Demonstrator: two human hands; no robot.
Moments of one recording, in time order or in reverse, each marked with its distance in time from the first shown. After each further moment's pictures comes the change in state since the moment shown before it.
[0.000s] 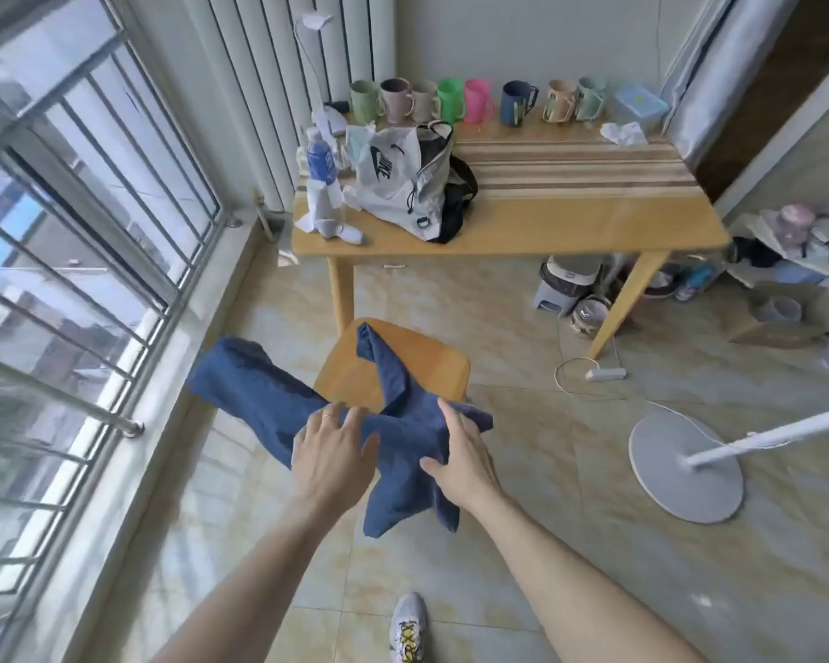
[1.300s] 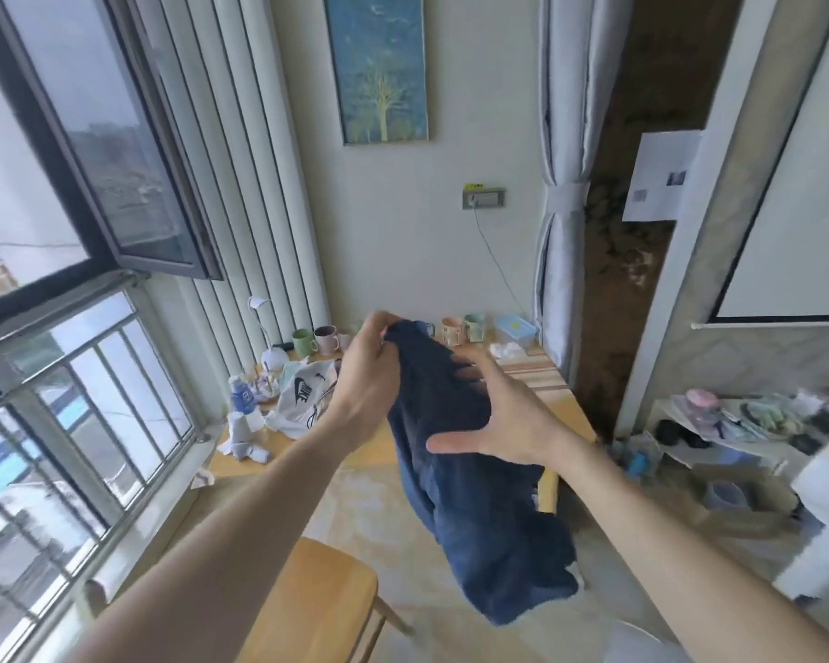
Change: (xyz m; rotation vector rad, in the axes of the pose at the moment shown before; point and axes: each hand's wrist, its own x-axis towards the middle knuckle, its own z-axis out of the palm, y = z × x) left_hand 0.041 0.465 -0.259 -0.874 0.464 0.371; right_hand -0.053 -0.017 -0.530 -0.006 0.145 -0.628
